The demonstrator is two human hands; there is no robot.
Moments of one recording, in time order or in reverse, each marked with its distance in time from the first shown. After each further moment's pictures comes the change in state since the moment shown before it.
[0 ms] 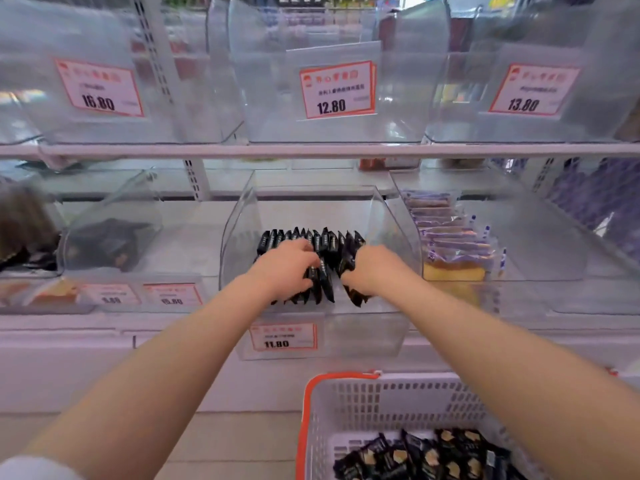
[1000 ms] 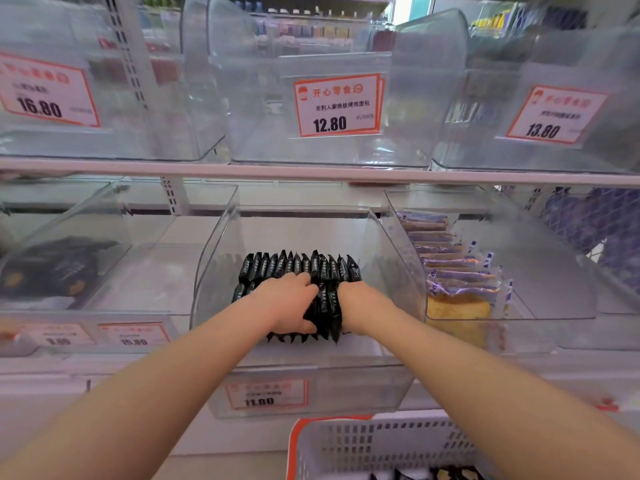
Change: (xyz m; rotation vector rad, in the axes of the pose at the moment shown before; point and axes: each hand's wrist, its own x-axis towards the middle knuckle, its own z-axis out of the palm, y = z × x) left_hand 0.042 -0.002 0.015 0.228 -0.213 0.076; right_hand 0.044 0.001 0.024 -0.130 -0.171 -0.014
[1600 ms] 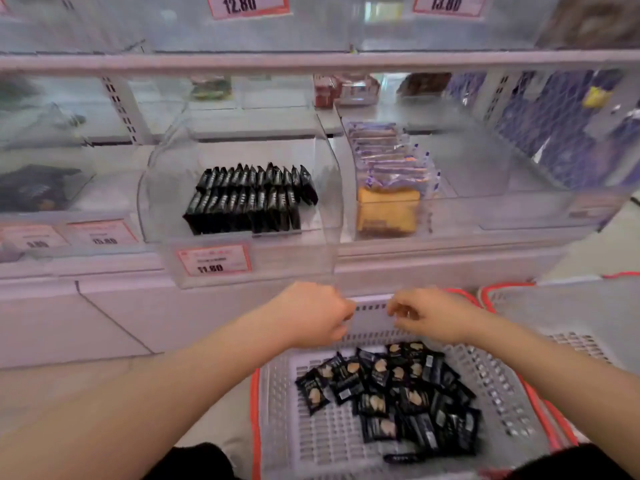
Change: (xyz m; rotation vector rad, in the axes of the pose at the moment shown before) left_hand -0.098 0.173 0.031 0.010 0.044 0.352; right_hand -0.165 0.161 0.096 0.129 -0.079 -0.238
